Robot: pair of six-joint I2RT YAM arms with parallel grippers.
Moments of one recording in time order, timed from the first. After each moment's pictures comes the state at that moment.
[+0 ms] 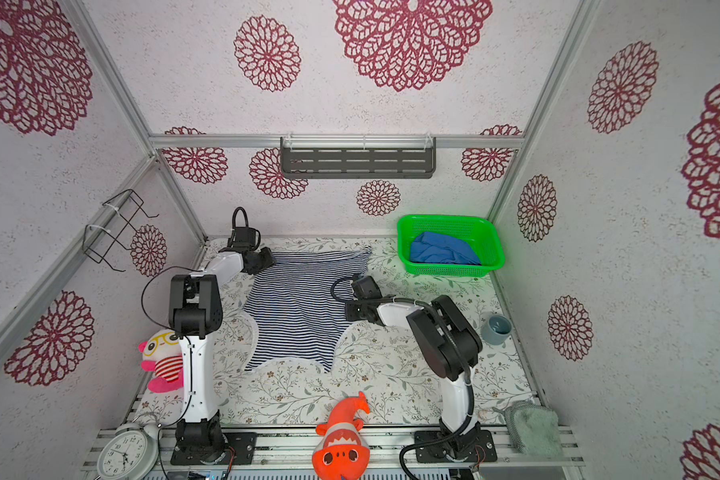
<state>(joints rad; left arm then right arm) -0.03 2.48 1.99 -0.43 0.12 -0.45 0.66 1.90 1.07 -0.06 -0.08 0.48</state>
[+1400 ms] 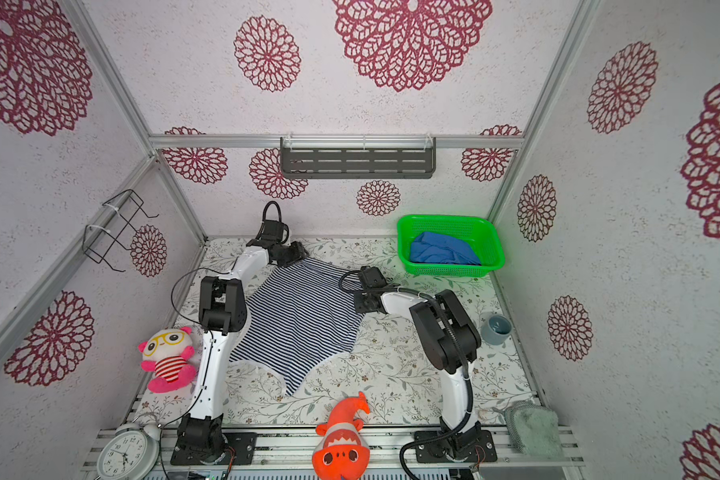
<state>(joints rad) -0.17 2.68 2.36 -0.56 0.32 -0.48 0.57 1.97 1.21 -0.22 -0.01 0.36</state>
